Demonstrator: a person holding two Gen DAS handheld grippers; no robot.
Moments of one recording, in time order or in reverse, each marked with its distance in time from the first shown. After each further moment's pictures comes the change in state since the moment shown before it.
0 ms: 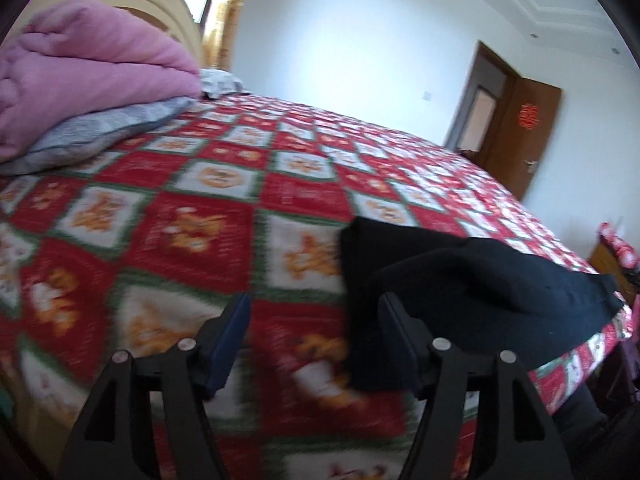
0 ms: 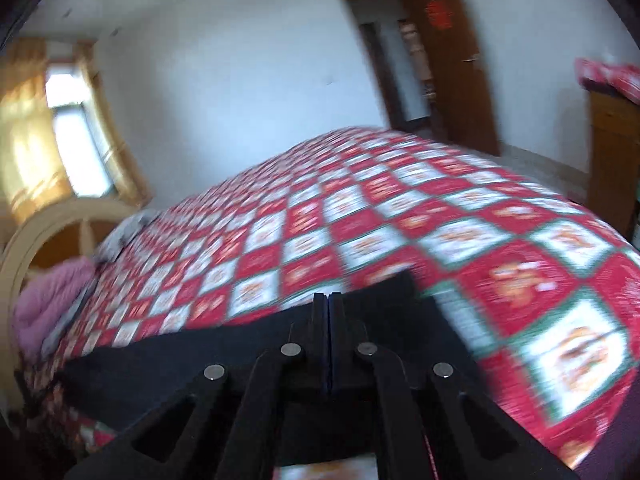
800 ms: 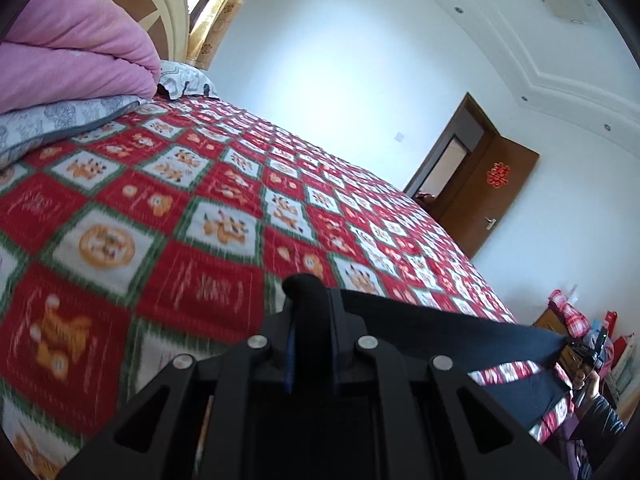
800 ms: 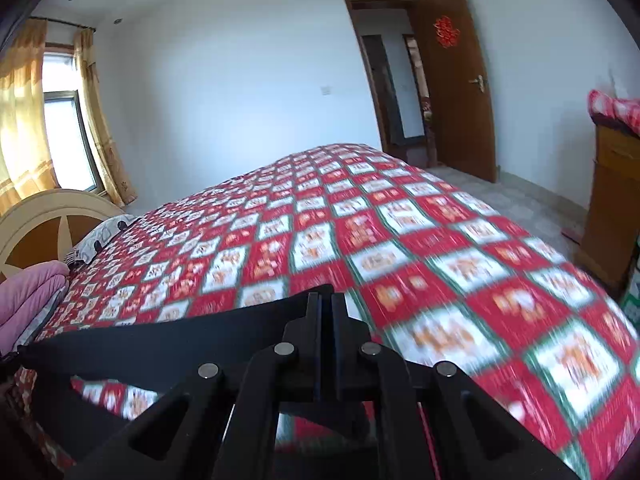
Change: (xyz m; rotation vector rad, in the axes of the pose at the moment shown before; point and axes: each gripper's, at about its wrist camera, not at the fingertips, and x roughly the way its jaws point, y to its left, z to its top) left arm 0.063 -0.033 0.076 -0.178 -0.069 -0.268; right arm 0.056 -0.065 0.069 -0.022 -0.061 -0.089
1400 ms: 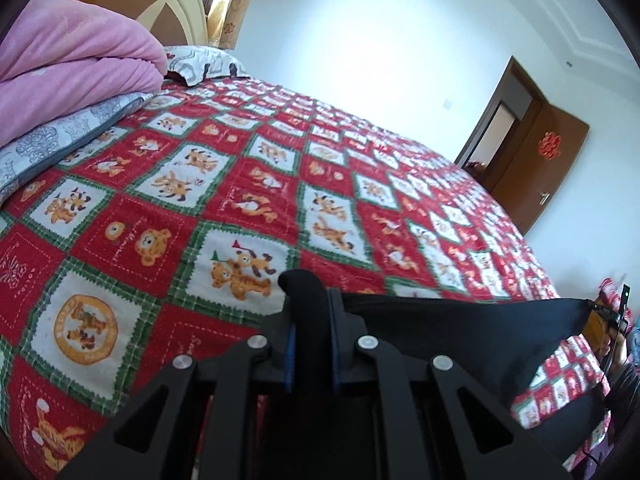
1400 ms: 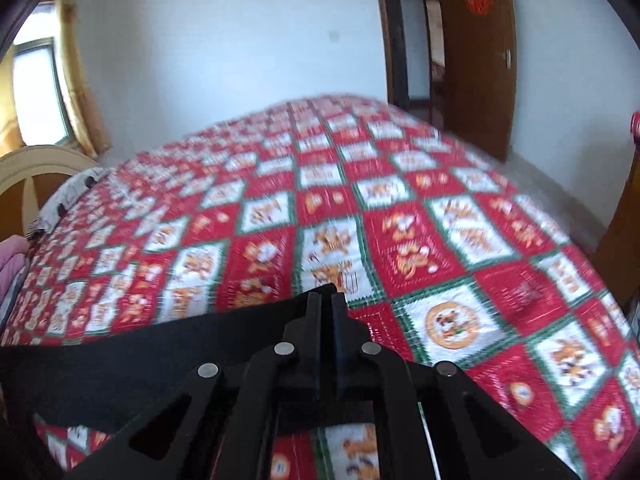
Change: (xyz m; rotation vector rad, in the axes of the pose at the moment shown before) left arm 0.084 -0.001 0.055 0.025 0.113 0.213; right arm 0.195 0.071 0.078 -0.112 0.184 -0.061
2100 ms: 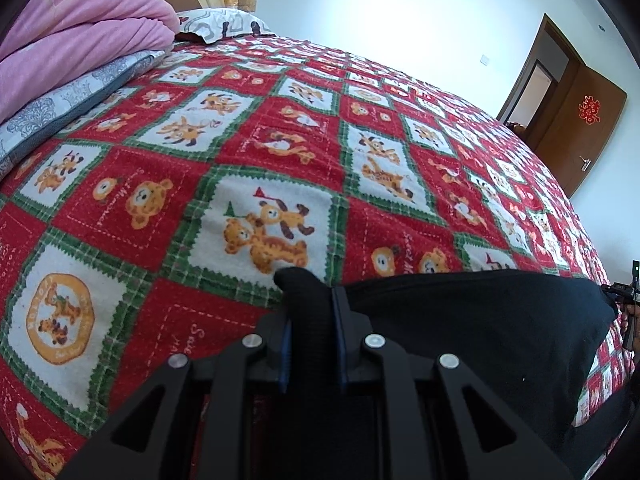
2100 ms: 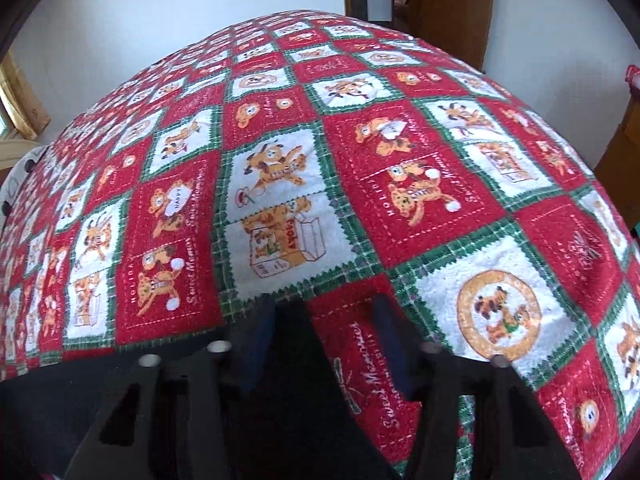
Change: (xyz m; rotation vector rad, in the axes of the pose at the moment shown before) left arm 0.061 0.011 -0.014 0.028 0.163 0.175; right arm 0.139 -0.030 -0.007 0.112 0.325 -0.120
